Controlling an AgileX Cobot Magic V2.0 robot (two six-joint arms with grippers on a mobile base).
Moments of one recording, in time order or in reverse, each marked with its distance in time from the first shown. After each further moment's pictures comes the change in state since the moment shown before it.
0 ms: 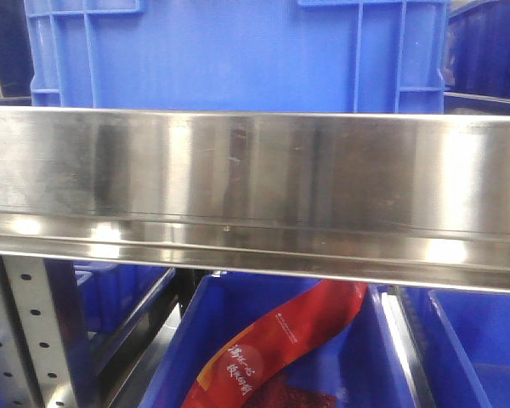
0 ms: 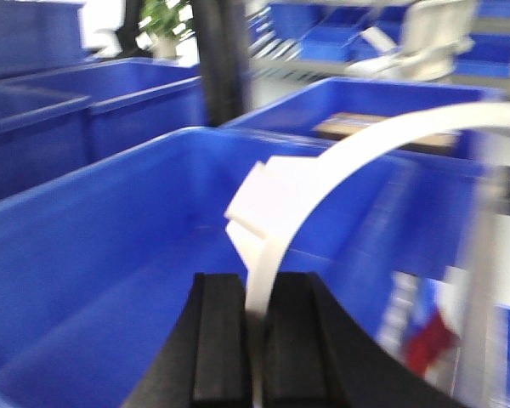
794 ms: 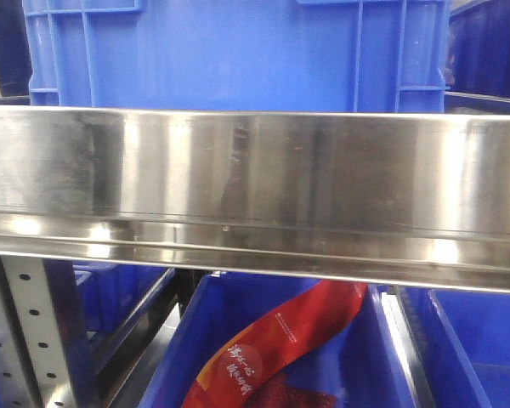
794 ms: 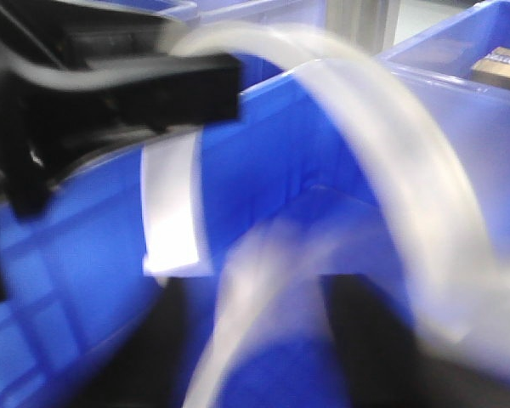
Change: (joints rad) left arm 0.000 0.462 -0.412 -0.022 0.135 0.001; right arm 0.182 0.378 -0.269 0.002 0.053 -0.002
